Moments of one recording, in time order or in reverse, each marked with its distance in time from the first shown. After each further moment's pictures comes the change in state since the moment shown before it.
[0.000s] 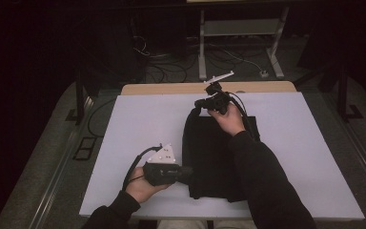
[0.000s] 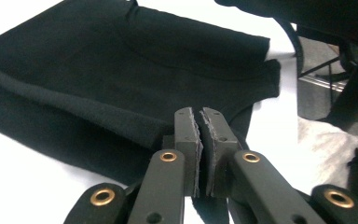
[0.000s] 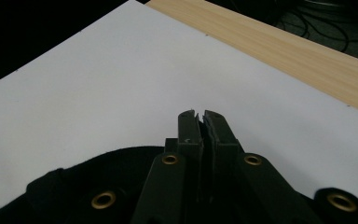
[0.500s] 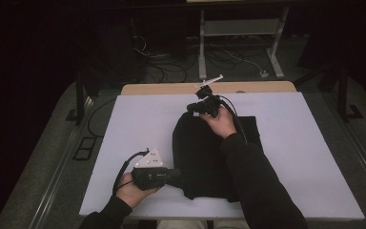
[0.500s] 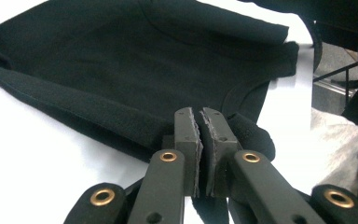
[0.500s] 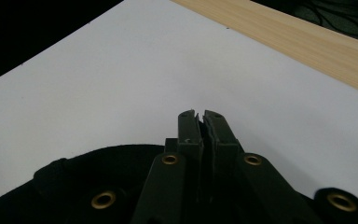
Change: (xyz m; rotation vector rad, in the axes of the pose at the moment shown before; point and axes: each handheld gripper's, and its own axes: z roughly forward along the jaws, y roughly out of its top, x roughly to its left) left arm 0.003 -0.028 -0.021 -0.015 0.078 -0.051; right arm 0.017 0.000 0.025 0.028 0.026 -0.013
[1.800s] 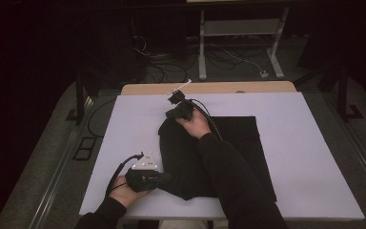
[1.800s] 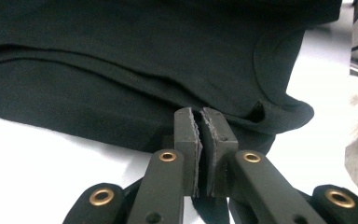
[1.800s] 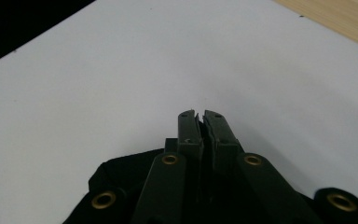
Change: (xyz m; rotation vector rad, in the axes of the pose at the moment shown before) left arm 0.016 -0.030 -0.003 0.101 0.034 -0.036; right arm 0.041 0.019 0.074 0.098 0.035 -0.042
